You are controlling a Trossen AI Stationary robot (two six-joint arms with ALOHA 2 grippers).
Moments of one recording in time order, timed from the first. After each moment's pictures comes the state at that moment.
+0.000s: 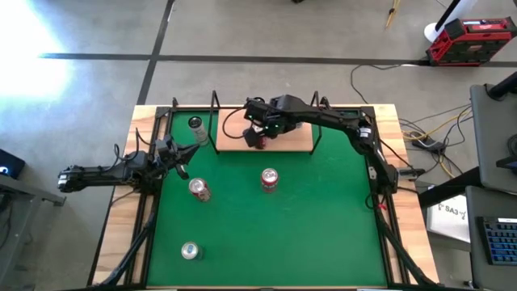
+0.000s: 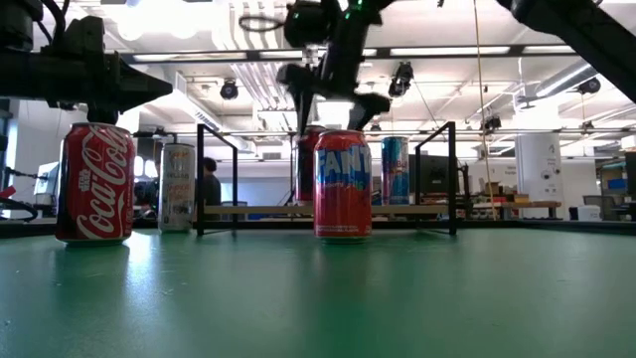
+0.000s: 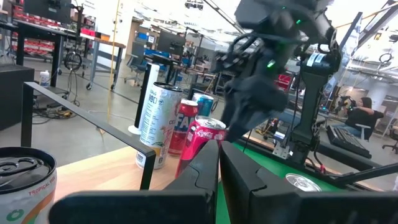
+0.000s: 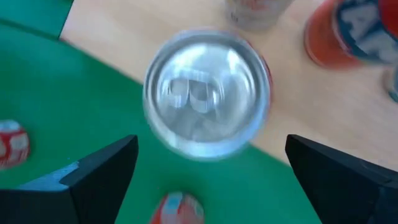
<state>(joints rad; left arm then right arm) 0.05 0.07 0.04 0.17 -0.46 -0.22 -0.29 2.16 2.20 -1.27 0.06 0.79</state>
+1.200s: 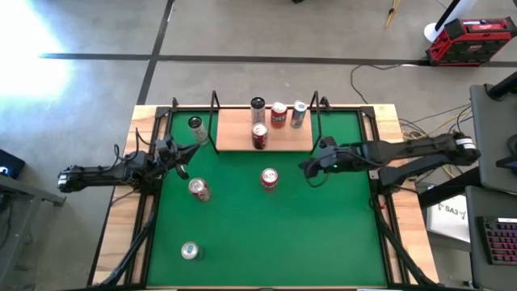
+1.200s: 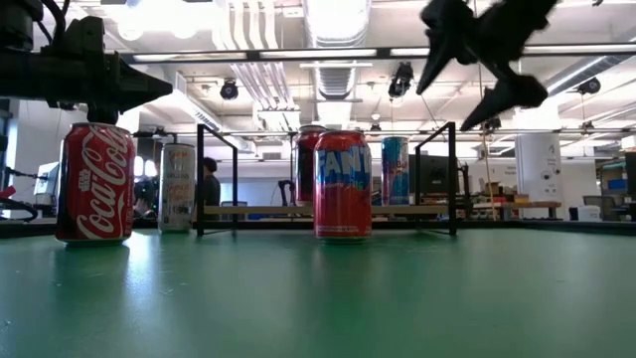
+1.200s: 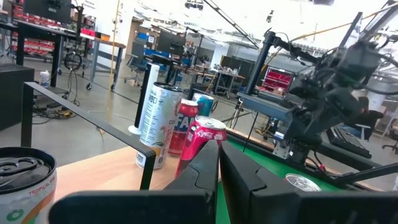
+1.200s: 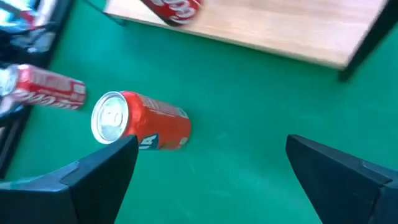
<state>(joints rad) 0.05 0.07 0.04 0.17 -0.46 -0.22 0.04 1.13 0.88 -0.61 0.29 1.16</state>
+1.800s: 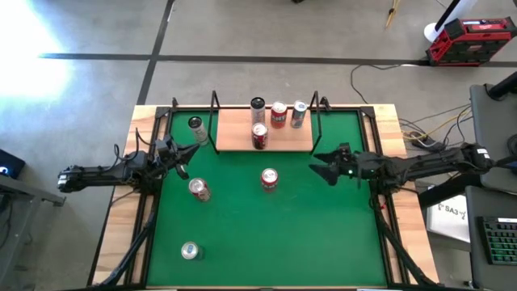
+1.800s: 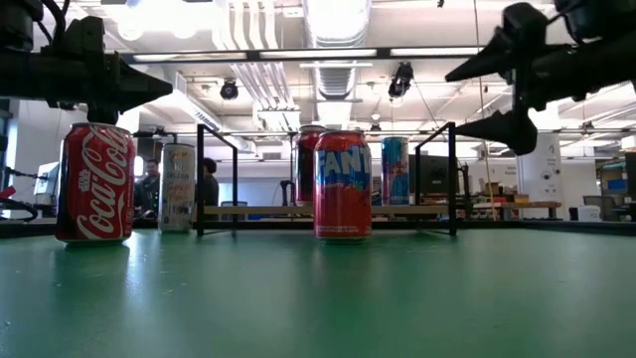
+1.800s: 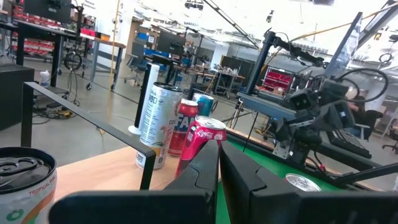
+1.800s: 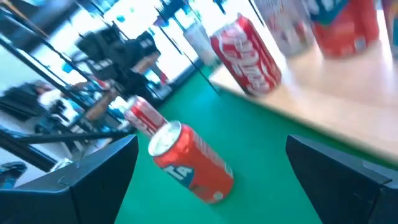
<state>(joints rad) 0.05 0.07 0.04 0.17 -0.46 -0.22 0.02 0.71 0.19 0.36 0.29 0.72</state>
